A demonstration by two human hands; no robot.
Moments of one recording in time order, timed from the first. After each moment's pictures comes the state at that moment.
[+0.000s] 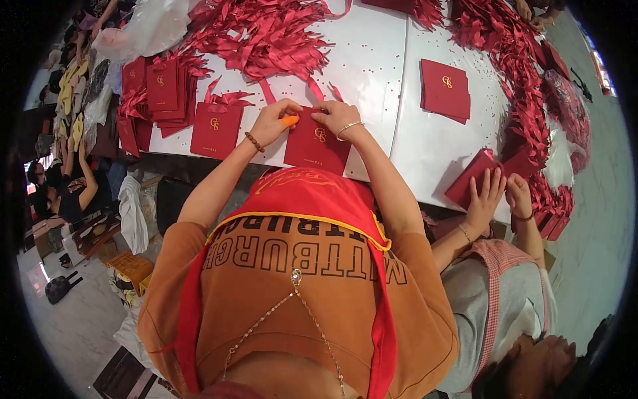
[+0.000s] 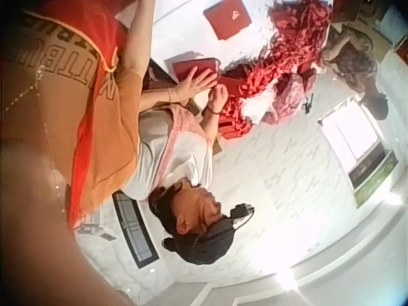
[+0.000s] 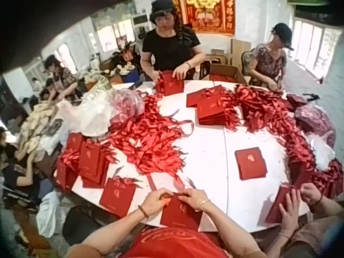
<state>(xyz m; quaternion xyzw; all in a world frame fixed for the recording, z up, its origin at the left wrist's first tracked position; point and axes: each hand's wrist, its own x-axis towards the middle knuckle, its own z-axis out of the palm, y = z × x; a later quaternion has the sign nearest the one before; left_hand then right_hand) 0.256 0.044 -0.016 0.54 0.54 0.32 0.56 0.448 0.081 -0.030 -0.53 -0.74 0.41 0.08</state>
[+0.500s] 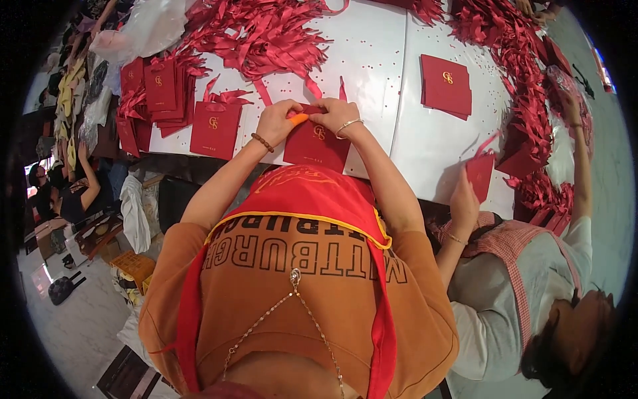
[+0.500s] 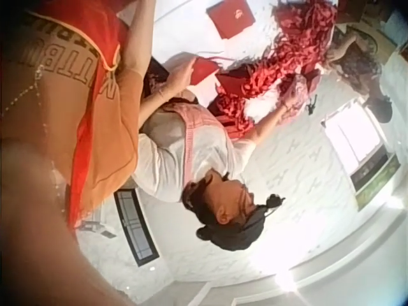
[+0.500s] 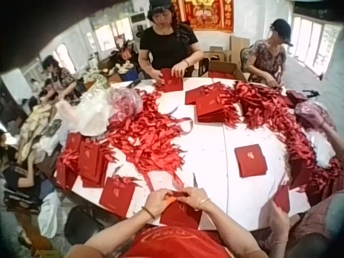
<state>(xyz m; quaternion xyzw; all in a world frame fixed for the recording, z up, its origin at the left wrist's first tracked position) 0.272 0.039 -0.017 0.68 0.61 0.27 0.29 0.447 0.078 -0.015 -0.53 -0.73 0.42 0.06</state>
